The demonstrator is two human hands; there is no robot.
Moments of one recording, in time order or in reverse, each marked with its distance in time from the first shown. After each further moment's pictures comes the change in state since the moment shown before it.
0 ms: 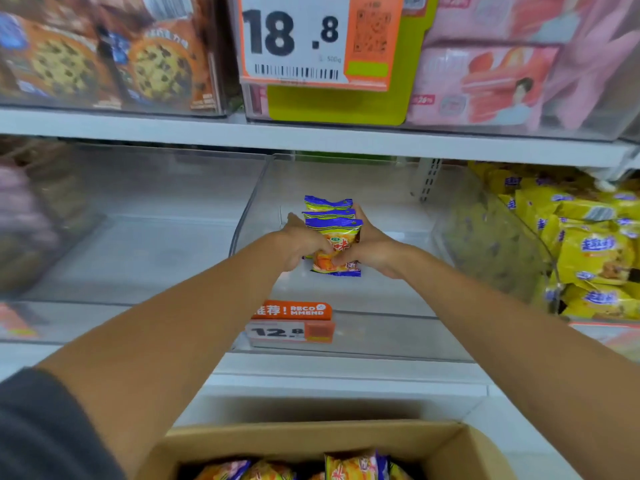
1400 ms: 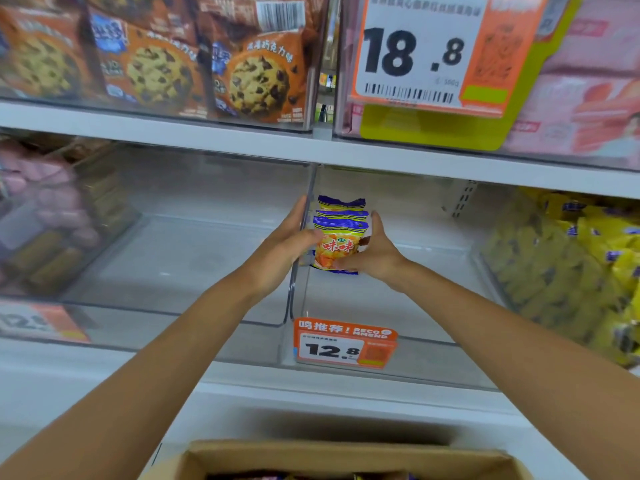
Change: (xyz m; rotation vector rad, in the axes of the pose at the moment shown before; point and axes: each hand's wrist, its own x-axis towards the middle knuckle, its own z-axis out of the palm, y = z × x) left_hand -0.046 -0.039 -0.089 -0.078 -0.134 0.497; right_hand 0.038 -0.007 0.050 -0.074 0.211 -0.033
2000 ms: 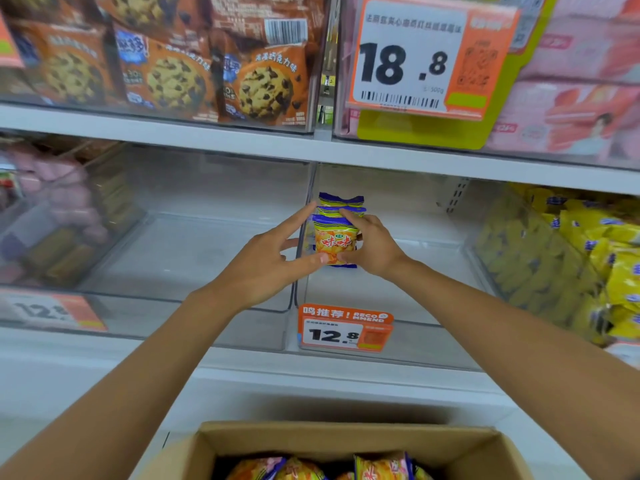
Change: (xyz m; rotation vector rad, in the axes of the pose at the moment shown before) left_hand -0.036 0.013 -0.009 0.366 0.005 0.015; right_hand -0.005 -0.004 -0.001 -0.560 0.020 -0.125
